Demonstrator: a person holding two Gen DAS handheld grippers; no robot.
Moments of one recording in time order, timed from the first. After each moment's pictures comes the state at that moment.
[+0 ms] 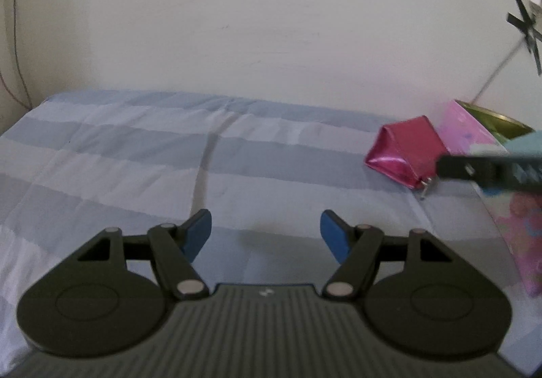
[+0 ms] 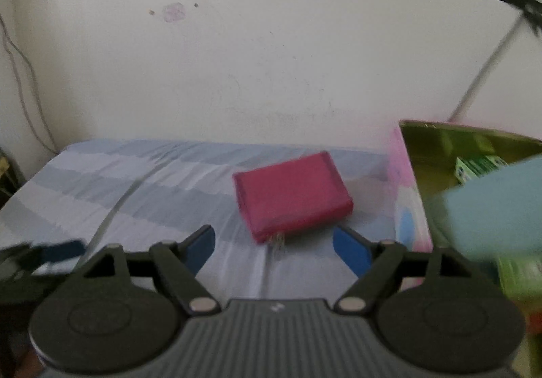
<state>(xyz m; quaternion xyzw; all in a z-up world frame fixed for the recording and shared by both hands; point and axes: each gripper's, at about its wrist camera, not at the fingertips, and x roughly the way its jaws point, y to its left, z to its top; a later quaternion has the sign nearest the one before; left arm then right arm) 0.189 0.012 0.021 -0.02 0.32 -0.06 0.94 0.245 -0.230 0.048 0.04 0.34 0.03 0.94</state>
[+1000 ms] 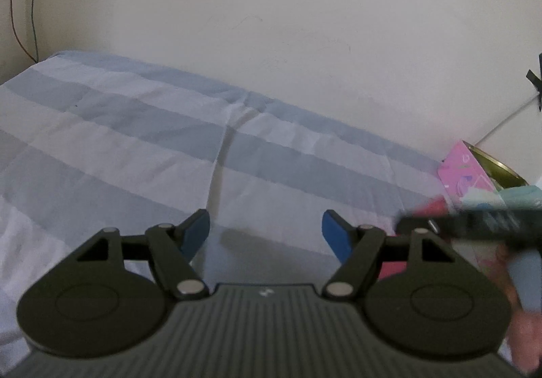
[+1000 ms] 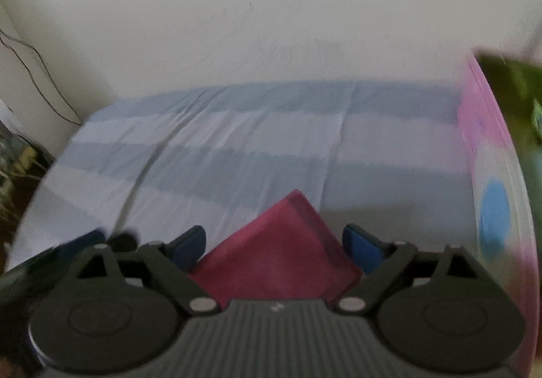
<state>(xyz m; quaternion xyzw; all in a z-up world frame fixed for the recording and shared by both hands) 0.202 0.042 0.021 -0.11 0.34 -0.06 0.93 0.266 -0.222 0.020 0.12 0.46 0.12 0.87</state>
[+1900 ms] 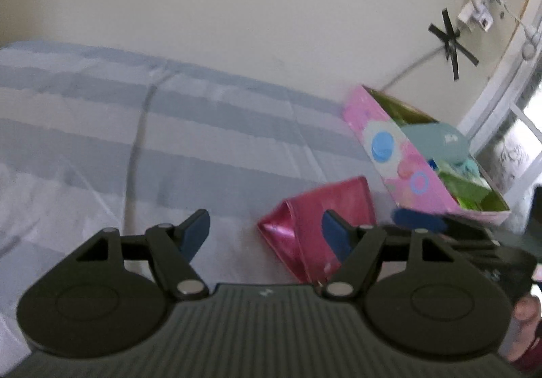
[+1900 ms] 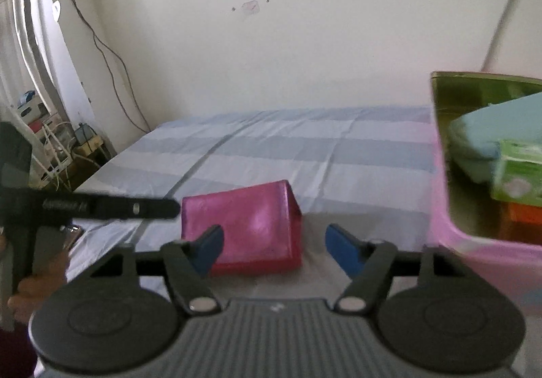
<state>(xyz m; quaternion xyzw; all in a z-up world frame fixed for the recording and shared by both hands) 0.131 0.033 0.029 -0.10 0.36 -0.20 0.90 0.124 -0.267 0.026 0.09 0.32 0.20 0.92</state>
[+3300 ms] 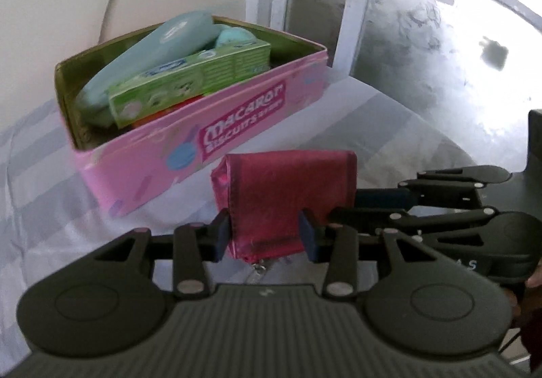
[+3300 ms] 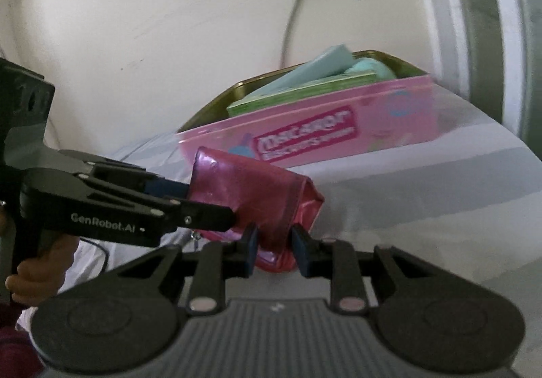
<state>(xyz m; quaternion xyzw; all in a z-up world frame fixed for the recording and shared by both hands) 0.019 -0.241 0.028 0.16 0.34 -0.44 0.81 -0.082 -0.433 0.007 0.16 0.28 0.01 0.95</state>
